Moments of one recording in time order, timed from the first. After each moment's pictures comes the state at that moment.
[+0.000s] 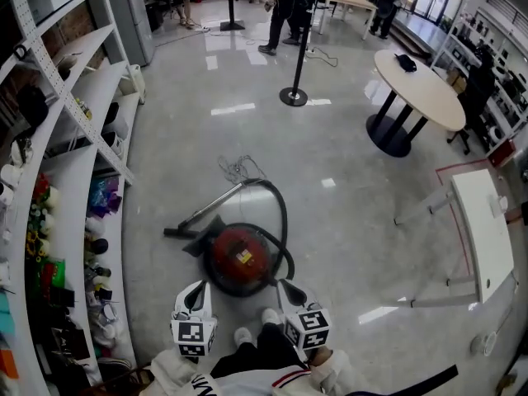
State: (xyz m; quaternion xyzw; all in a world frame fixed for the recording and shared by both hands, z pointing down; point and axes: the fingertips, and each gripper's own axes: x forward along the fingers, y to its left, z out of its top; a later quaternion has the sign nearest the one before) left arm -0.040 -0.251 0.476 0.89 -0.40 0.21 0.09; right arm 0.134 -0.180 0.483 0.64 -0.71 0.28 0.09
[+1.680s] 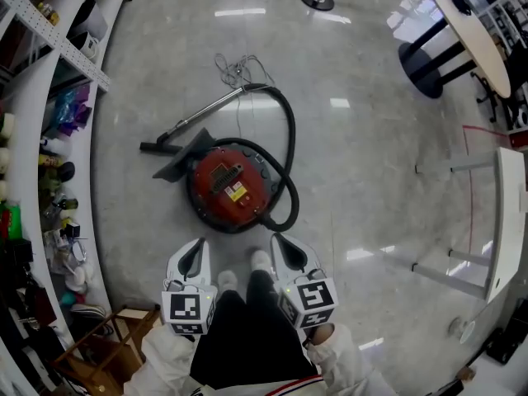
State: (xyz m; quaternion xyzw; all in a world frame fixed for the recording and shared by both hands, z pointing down) left arm -0.008 -0.244 0.626 0.86 -0.41 0.25 0.18; right arm 0.135 -0.208 0.611 0.60 -0.72 0.32 0.13
